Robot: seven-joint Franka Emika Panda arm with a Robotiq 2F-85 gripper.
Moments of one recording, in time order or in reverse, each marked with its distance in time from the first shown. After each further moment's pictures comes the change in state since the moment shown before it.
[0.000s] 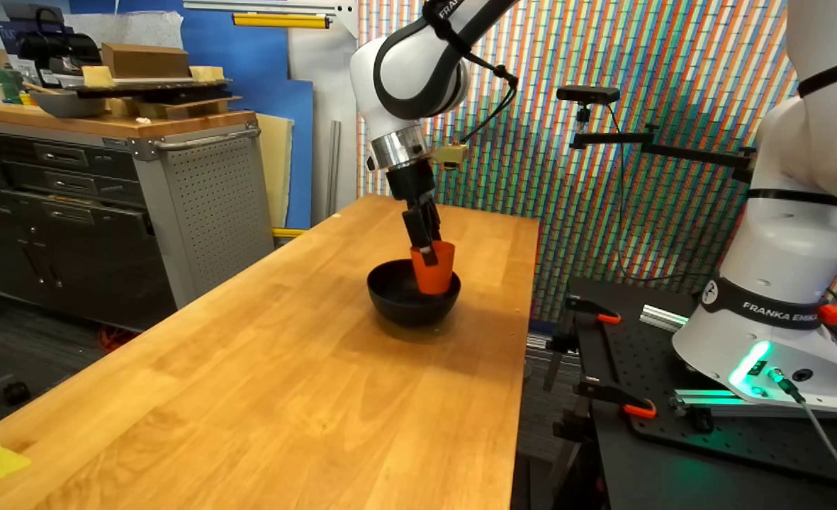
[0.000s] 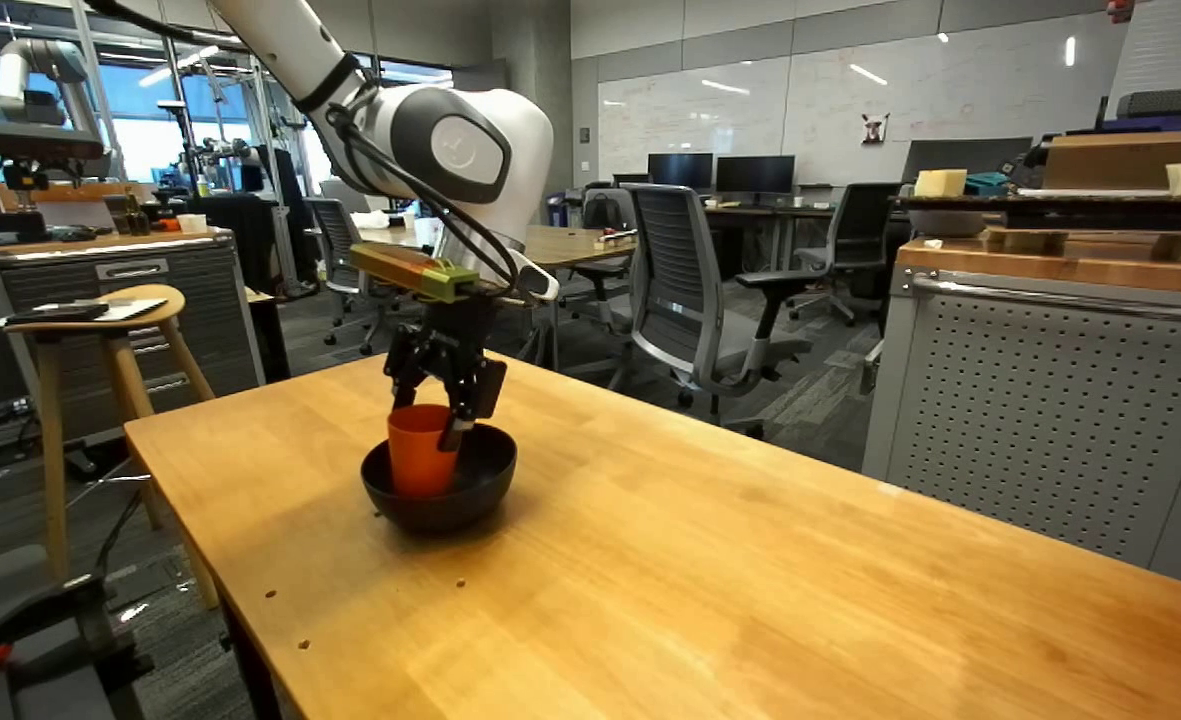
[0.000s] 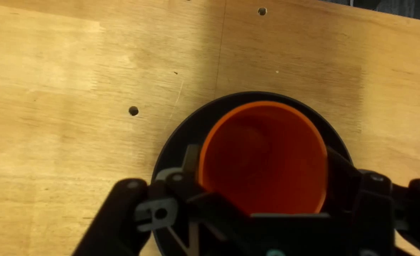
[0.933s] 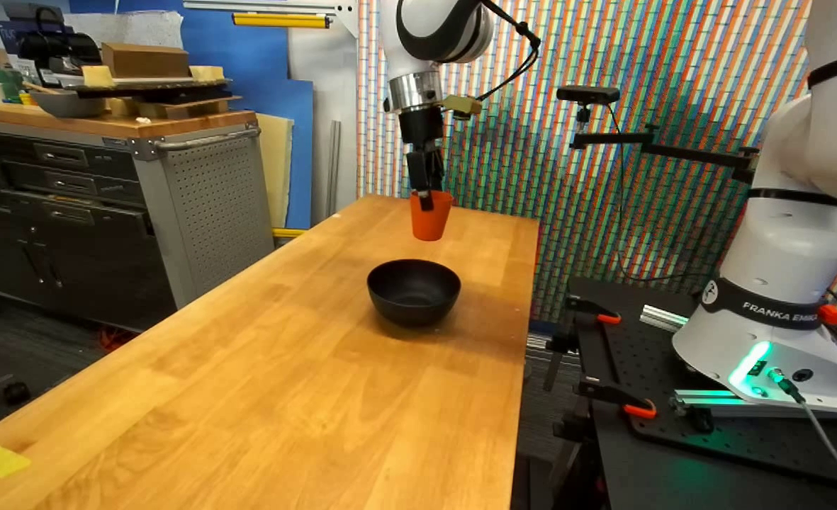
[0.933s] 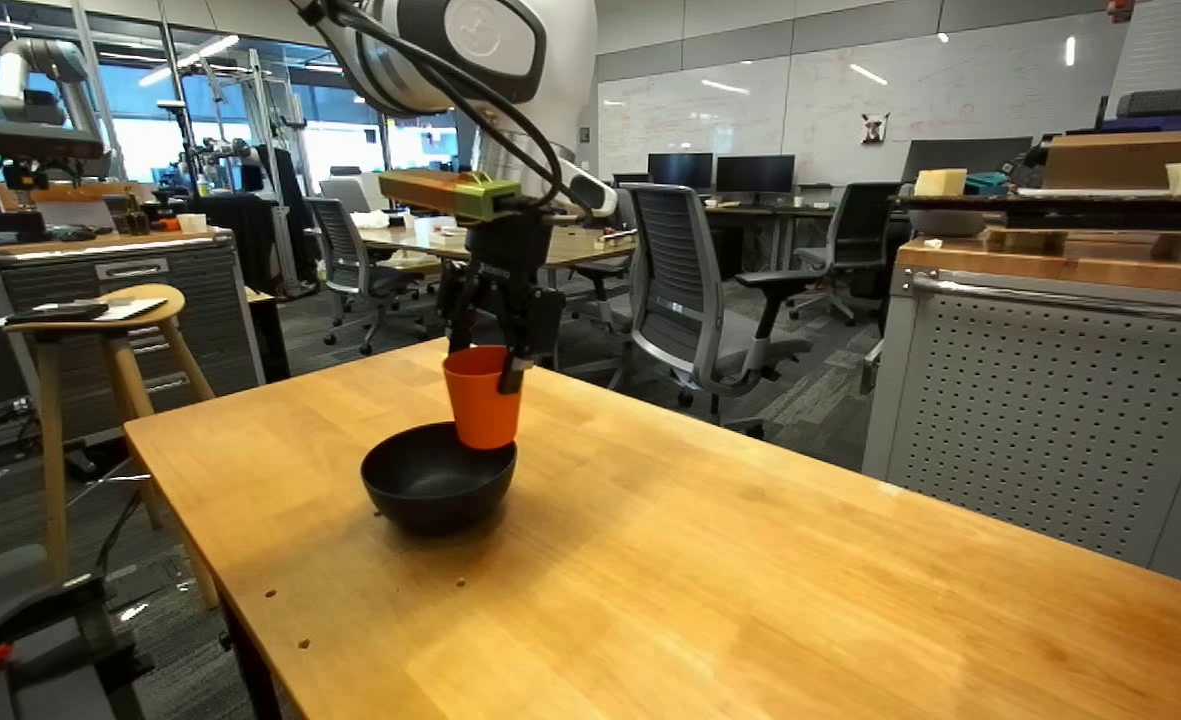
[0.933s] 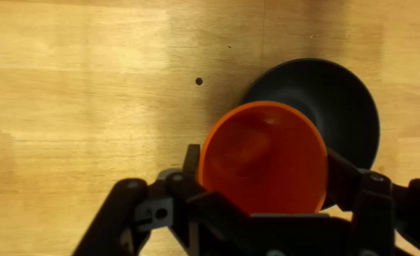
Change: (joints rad) arm -0.067 -0.142 -0.059 0.004 -0.005 0.004 -0.016
